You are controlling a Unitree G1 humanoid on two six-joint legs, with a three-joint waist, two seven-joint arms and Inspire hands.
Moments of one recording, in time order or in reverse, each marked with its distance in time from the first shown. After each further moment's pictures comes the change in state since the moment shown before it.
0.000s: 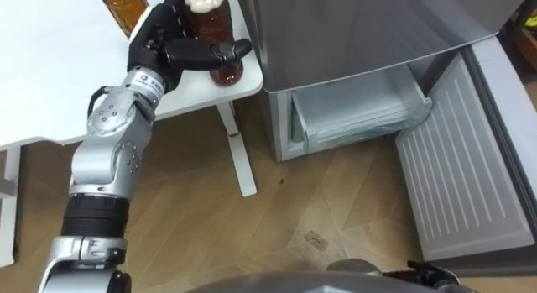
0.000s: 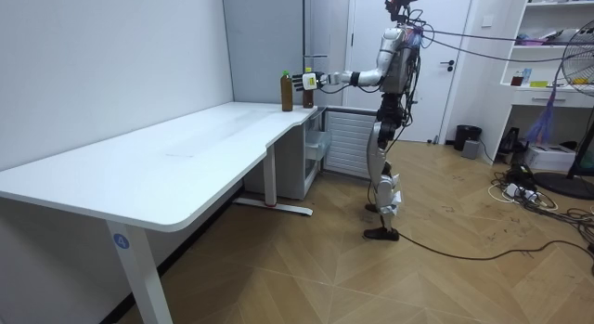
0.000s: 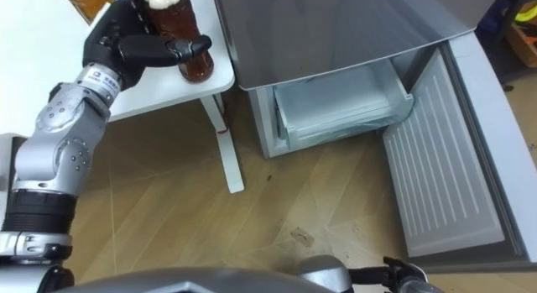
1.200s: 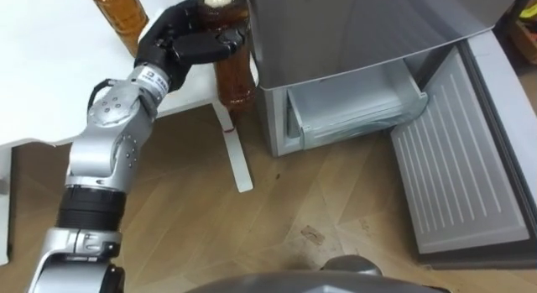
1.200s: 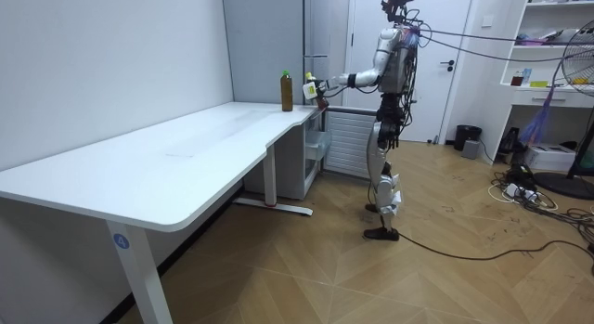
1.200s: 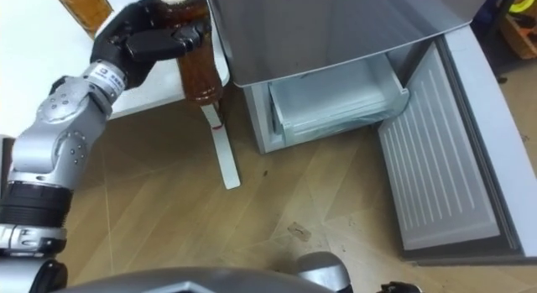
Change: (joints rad) left arm -0.032 0.041 -0.045 -0.115 0.022 0.078 -0.002; right arm 0.009 0.014 0.021 0.028 -0.215 0.107 0.013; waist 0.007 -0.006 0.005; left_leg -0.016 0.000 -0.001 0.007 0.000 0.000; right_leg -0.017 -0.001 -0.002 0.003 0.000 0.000
